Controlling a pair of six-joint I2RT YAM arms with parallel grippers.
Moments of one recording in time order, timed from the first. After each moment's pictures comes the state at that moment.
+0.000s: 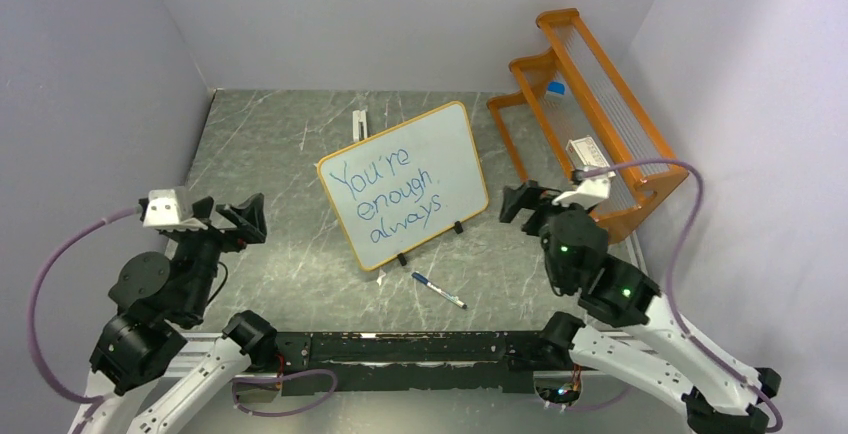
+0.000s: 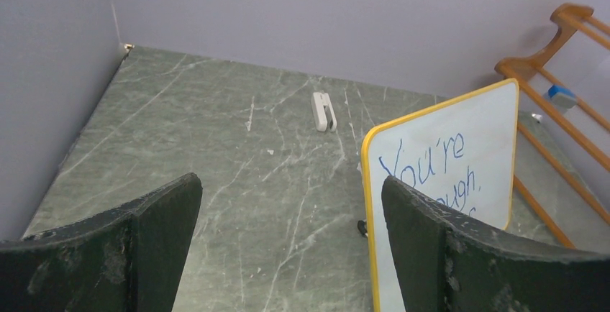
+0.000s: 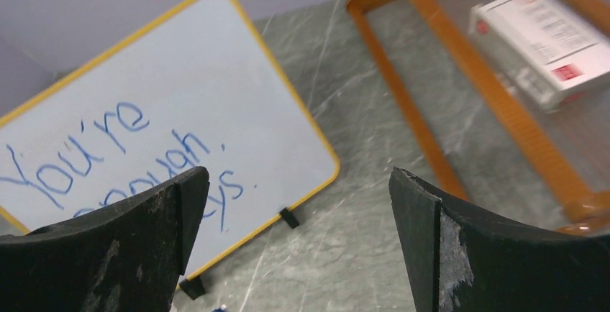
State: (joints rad) left arm -0.60 0.28 0.87 -0.57 -0.57 -0.24; right arm 0.90 0.59 0.80 -0.45 0.83 0.46
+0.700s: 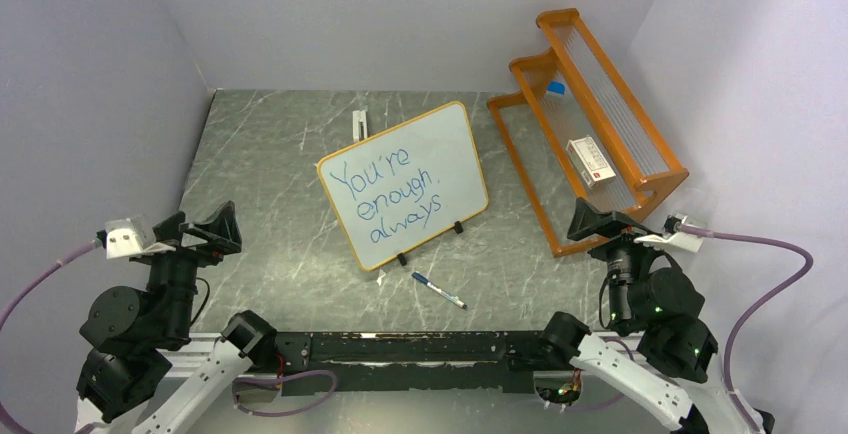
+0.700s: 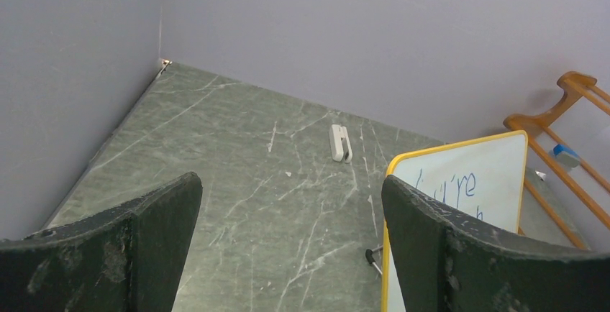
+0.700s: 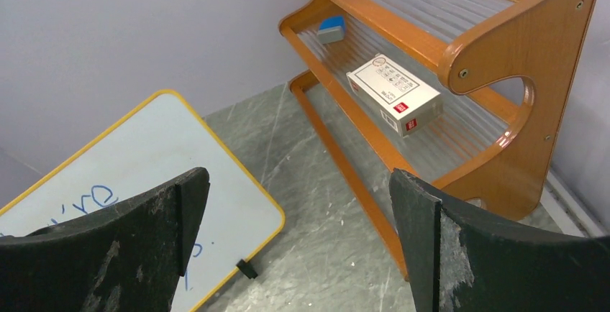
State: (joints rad) left arm -0.60 0.12 0.87 -0.59 -0.68 -0.24; right arm 0.90 0.16 0.81 -0.56 1.05 0.29
